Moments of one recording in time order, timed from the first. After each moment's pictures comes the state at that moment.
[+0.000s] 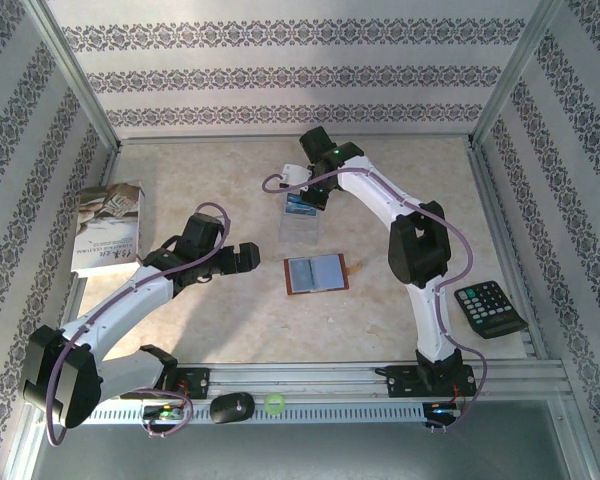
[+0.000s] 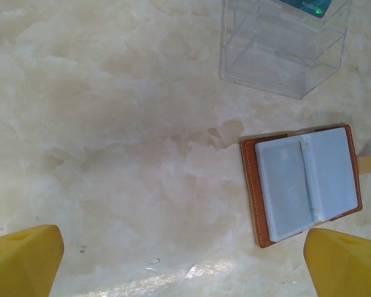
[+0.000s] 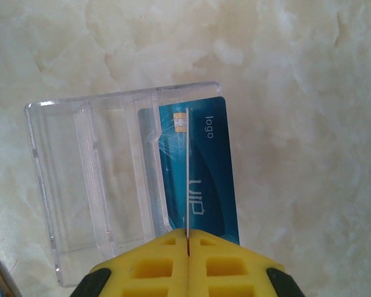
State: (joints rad) left arm -0.42 1.15 0.74 -0.48 0.11 -0.55; right arm 0.49 2.20 2.00 -0.95 -0.13 -0.79
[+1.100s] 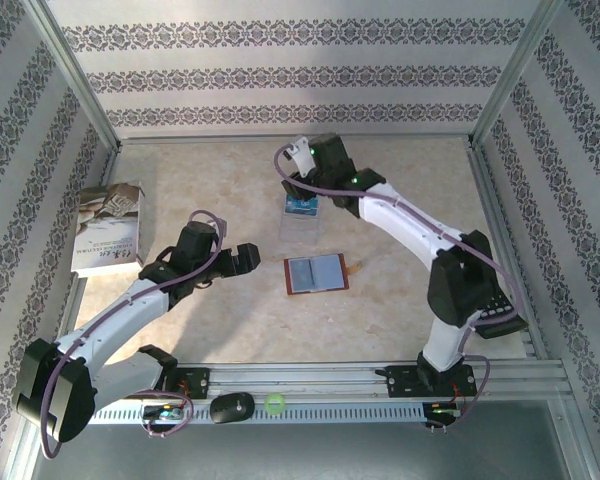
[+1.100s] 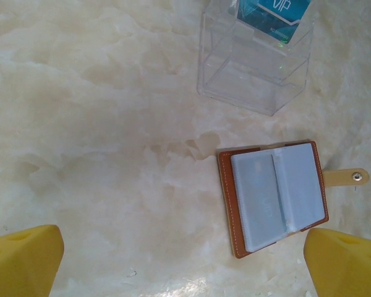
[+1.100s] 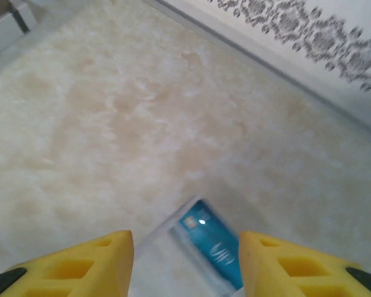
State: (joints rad) left arm -0.42 1.07 0.62 -0.32 0.14 -0.63; right arm 0.61 1.75 1.47 -0.36 -0.05 -0.02
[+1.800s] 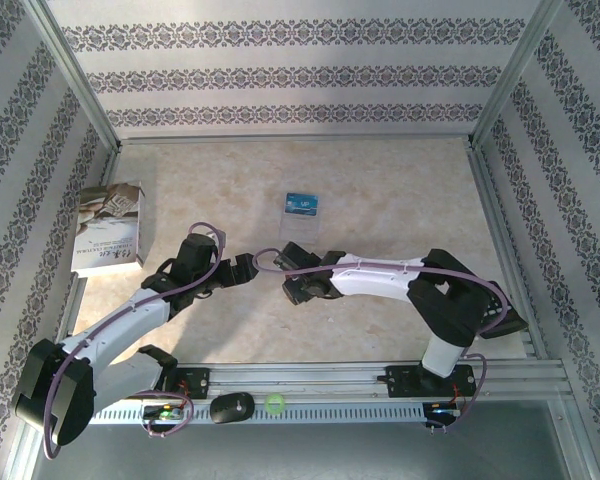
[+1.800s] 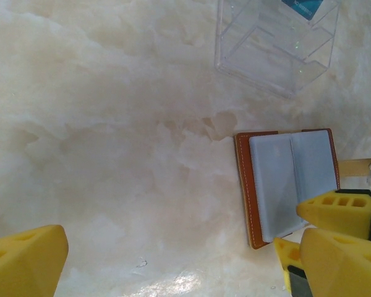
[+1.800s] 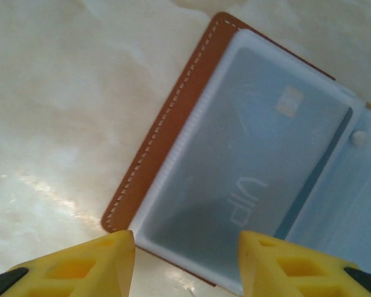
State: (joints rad) left arm -0.42 1.06 0.51 -0.22 0.17 -0.66; right arm 0.96 1.74 1.01 -0.46 0.15 0.34
